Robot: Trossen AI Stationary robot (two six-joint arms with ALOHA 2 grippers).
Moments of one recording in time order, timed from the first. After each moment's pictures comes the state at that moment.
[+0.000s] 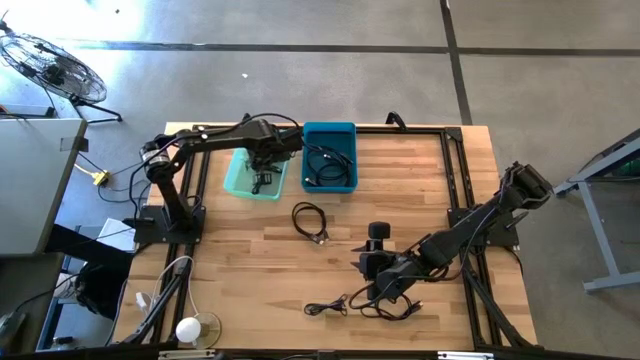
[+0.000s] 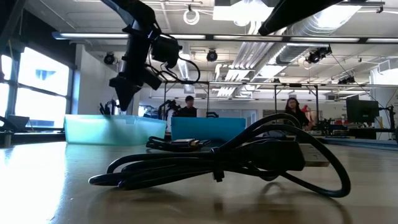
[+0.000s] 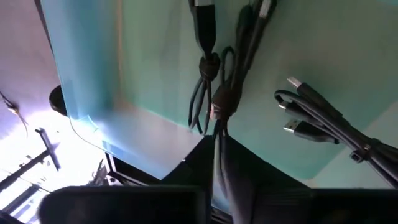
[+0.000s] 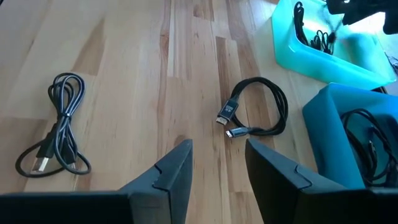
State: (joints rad) left arm 0.47 1.75 1.34 -1.18 -0.44 0.31; right arm 0.58 1.57 1.11 -0.44 0.64 0.27
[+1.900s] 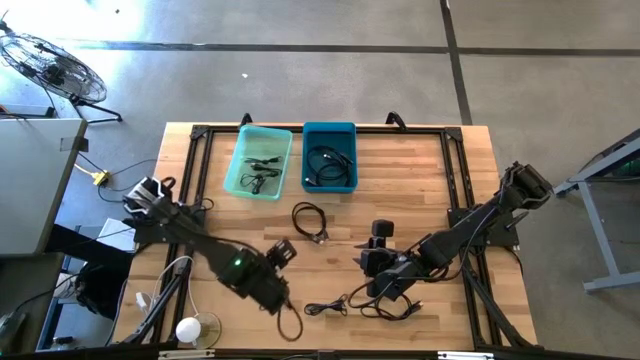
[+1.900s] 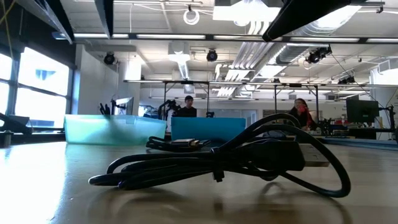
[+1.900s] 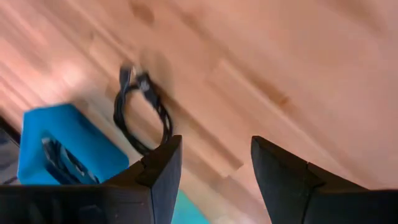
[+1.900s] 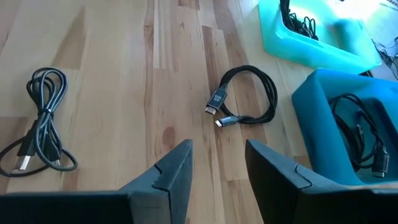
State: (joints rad) left arm -0.60 1.75 1.54 -1.22 -0.42 0.33; right arm 0.58 1.57 1.11 -0.49 0.68 0.34
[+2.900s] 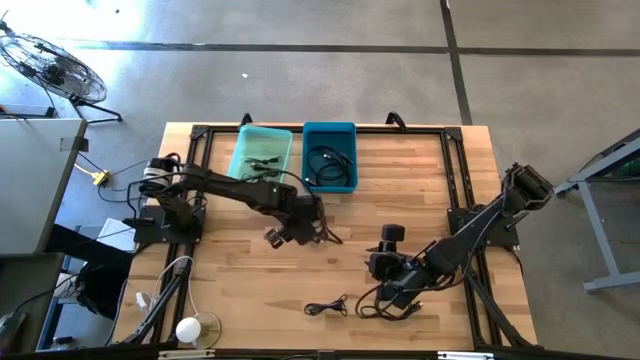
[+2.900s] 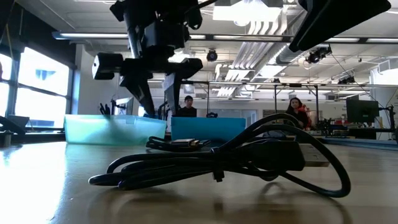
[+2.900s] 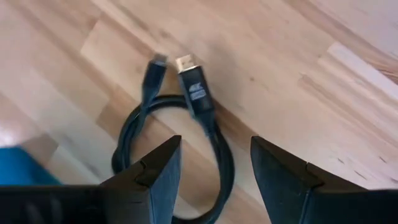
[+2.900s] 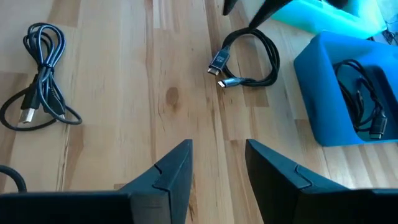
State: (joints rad) left arm -0.05 1.75 1.24 -0.67 0.06 0.88; right arm 0.65 1.57 1.11 -0.67 0.69 0.50
